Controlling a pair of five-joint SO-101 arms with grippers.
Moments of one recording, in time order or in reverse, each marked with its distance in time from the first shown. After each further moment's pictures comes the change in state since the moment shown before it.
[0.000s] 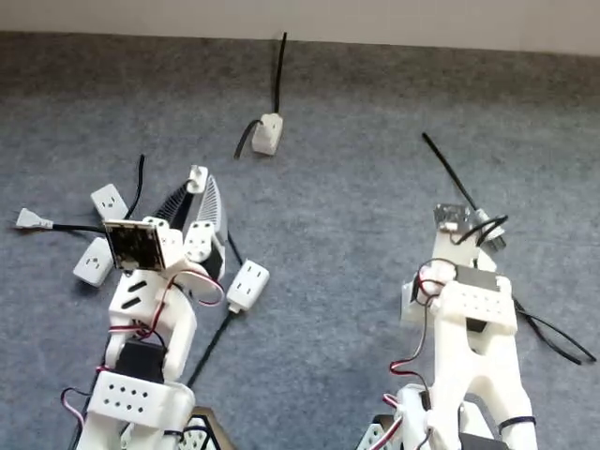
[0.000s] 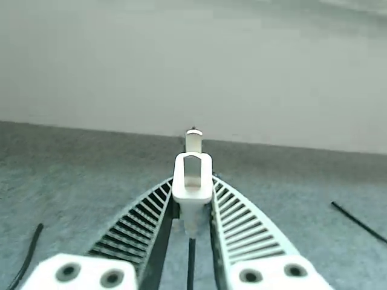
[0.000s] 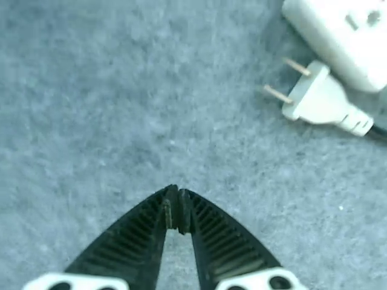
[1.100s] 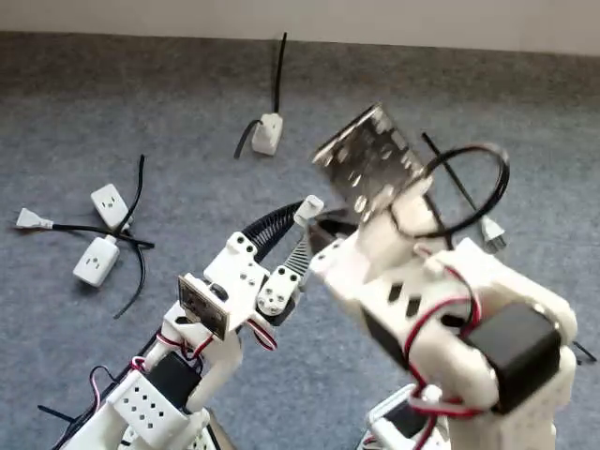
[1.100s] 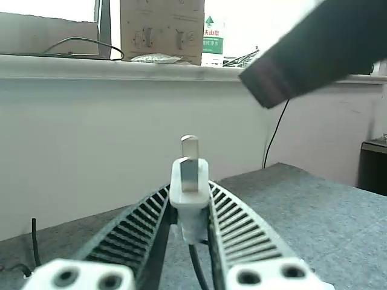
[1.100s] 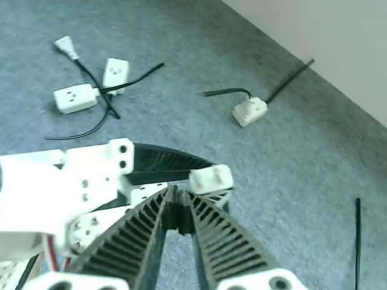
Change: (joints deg) left arm 27.3 0.0 0.0 -12.2 -9.1; right arm -48.4 -6.9 -74.0 39.8 5.4
